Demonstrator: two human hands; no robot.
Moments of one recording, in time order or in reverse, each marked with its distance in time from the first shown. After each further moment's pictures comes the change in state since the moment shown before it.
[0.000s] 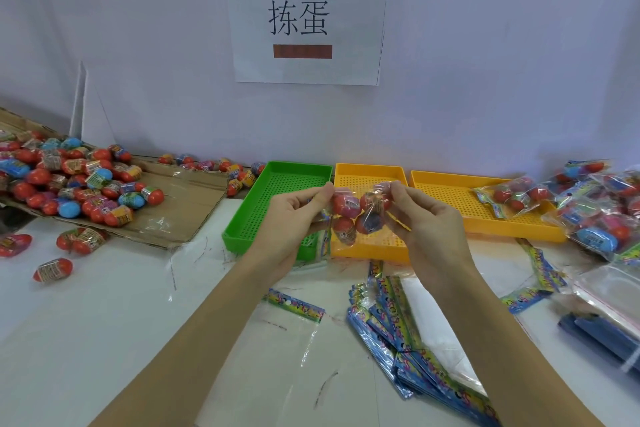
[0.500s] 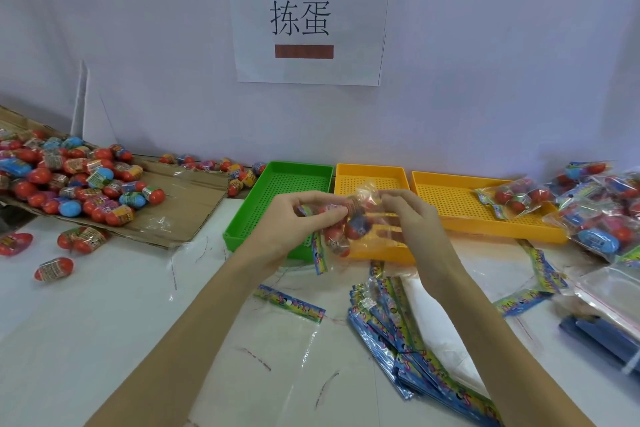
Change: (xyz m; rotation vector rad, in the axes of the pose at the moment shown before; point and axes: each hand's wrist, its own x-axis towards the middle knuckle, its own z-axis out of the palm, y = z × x) left_hand 0.000 0.007 -0.012 0.222 -0.063 -0.003; right_hand 0.007 0.007 -0.002 -0.425 -0.123 -0.019
